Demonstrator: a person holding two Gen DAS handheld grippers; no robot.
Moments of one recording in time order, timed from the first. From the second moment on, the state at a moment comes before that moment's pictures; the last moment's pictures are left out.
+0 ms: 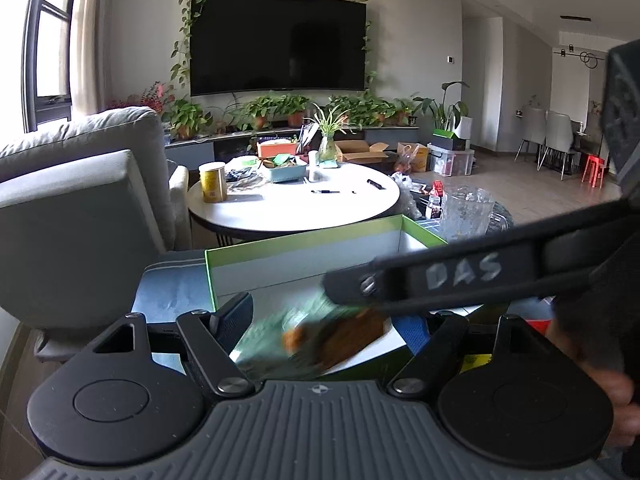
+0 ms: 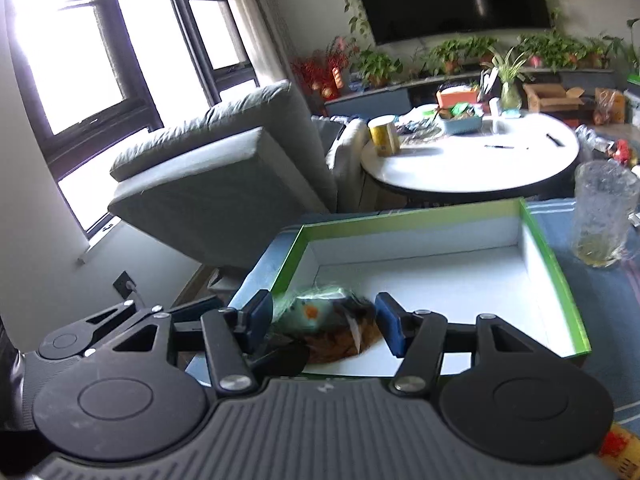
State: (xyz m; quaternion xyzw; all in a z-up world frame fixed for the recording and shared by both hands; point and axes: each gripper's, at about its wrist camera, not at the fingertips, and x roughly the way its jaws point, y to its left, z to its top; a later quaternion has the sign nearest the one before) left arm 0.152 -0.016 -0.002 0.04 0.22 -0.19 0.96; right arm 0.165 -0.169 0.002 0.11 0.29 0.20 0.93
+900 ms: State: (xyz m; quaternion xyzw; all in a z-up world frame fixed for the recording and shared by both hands) left arm 0.092 0.057 -0.025 -0.01 0.27 -0.08 0.96; right arm 0.092 -0.197 0.008 0.14 0.29 0.18 0.93
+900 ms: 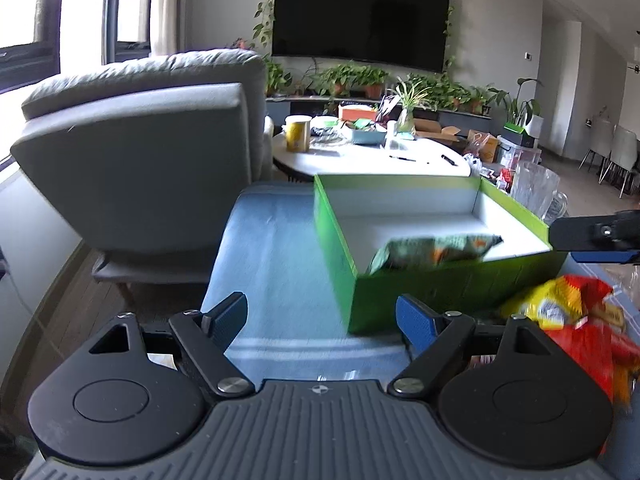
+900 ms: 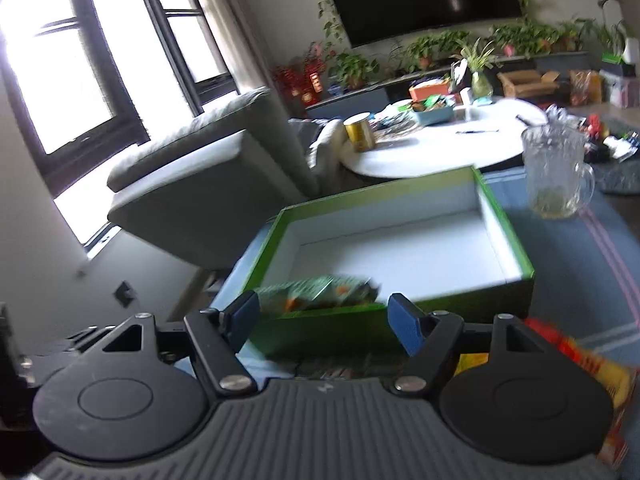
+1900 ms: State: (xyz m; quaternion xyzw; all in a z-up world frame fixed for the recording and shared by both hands) left arm 0.020 0.094 -0.062 -0.05 0.30 -0.14 0.94; right arm 0.031 -0.109 -0.028 0.05 0.38 0.23 0.89
